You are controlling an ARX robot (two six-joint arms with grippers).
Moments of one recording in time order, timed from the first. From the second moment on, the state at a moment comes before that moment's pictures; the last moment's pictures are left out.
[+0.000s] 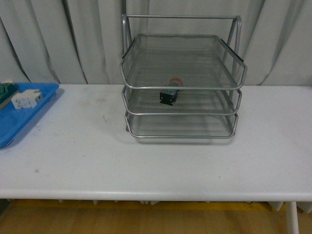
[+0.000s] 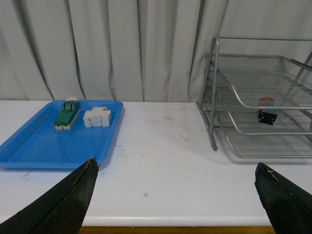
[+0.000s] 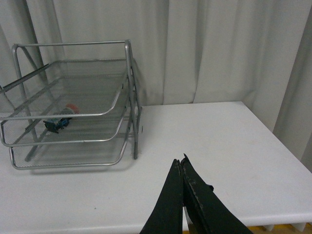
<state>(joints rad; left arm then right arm) 0.00 0.01 0.01 0.00 0.00 0.00 0.00 0.41 0.01 0.41 0.00 0.01</state>
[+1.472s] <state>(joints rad) 0.00 0.01 0.01 0.00 0.00 0.00 0.00 0.00 0.01 0.00 0.00 0.00</state>
